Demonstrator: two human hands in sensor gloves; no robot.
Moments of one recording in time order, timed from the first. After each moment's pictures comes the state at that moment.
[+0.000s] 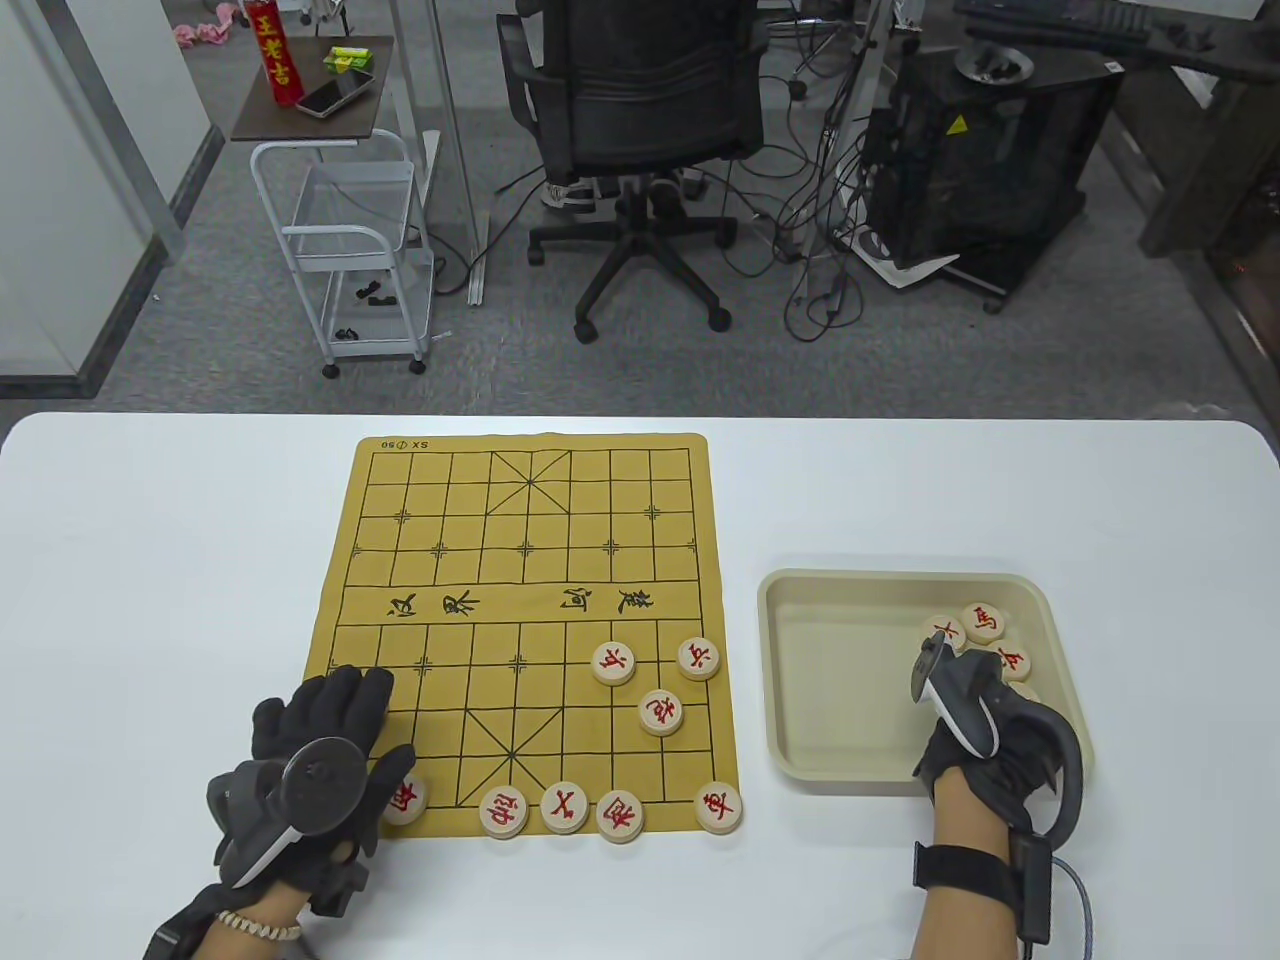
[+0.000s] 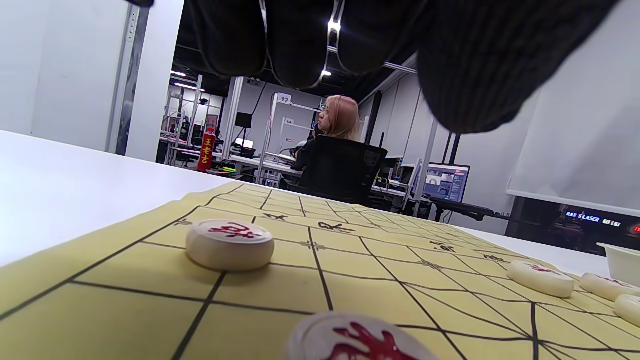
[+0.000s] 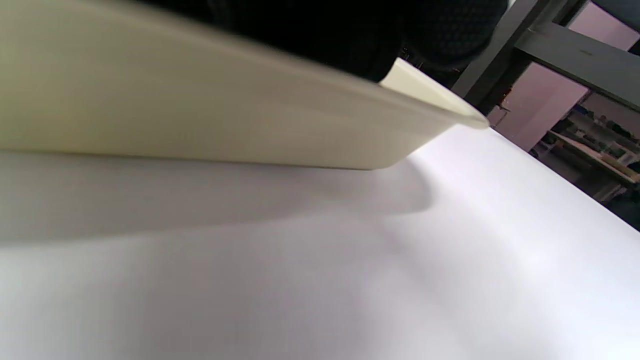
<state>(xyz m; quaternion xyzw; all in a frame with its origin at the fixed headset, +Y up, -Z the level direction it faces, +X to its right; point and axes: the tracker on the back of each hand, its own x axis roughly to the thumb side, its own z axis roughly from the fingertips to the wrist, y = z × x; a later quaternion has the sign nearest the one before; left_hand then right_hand) -0.299 -0.738 -0.254 0.07 -0.04 0.10 0.99 0.262 -0.748 -0.318 0.30 -0.15 -0.93 0.16</state>
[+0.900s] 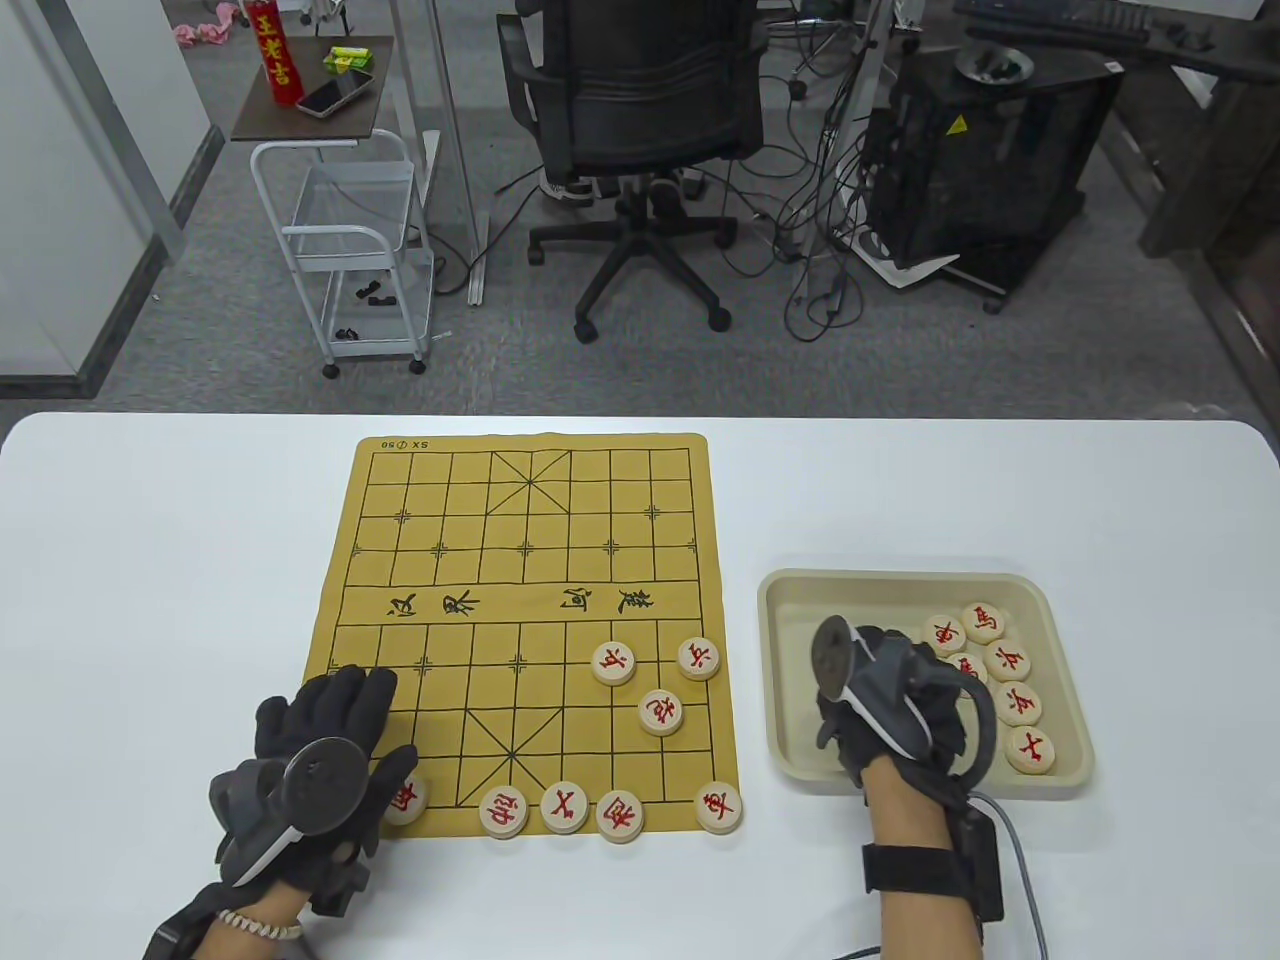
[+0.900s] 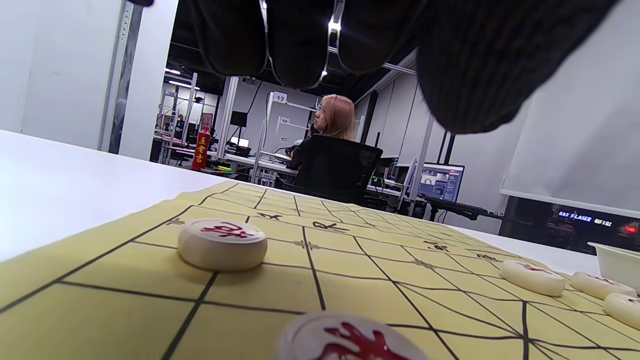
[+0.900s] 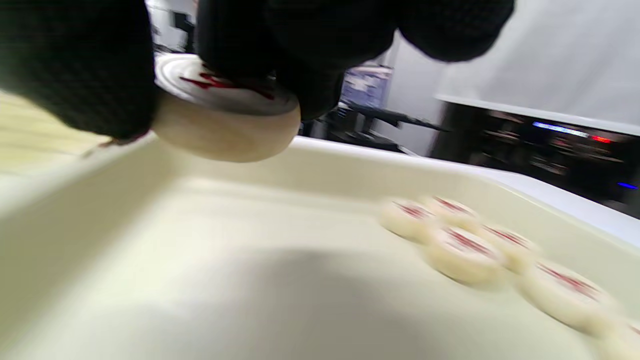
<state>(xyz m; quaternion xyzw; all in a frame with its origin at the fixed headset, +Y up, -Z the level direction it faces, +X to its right) -0.298 -0.739 -0.255 0.07 -0.05 0.10 0.99 0.142 -0.691 -0.331 0.08 0.03 -0.99 0.07</state>
